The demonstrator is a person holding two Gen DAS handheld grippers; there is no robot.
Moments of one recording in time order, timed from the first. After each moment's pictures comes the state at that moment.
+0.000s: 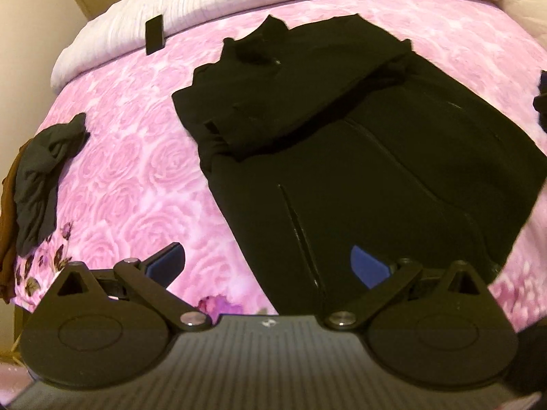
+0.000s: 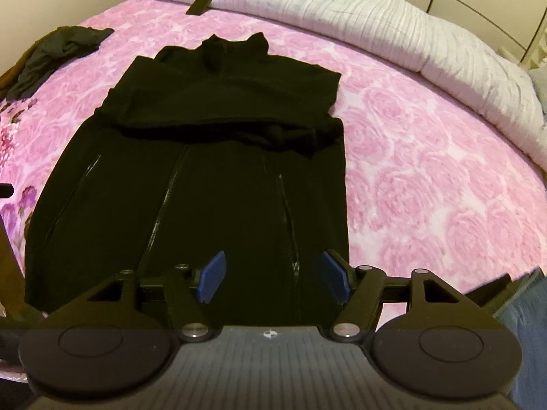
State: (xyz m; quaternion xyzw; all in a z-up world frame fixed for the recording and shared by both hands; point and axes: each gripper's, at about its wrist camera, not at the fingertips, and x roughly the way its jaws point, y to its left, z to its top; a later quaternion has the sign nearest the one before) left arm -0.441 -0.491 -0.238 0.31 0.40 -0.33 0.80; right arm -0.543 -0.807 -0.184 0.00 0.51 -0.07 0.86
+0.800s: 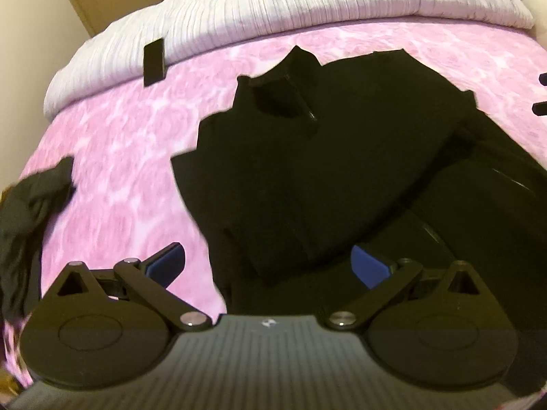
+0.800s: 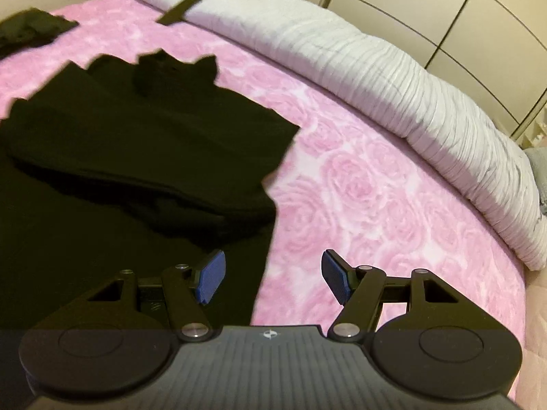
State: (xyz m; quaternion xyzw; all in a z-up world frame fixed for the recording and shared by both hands) left arm -0.294 -0.606 -0.277 0.31 0.37 -0.33 0.81; right arm -0.390 -0.924 -0.259 -0.10 0.44 -0.09 0.89
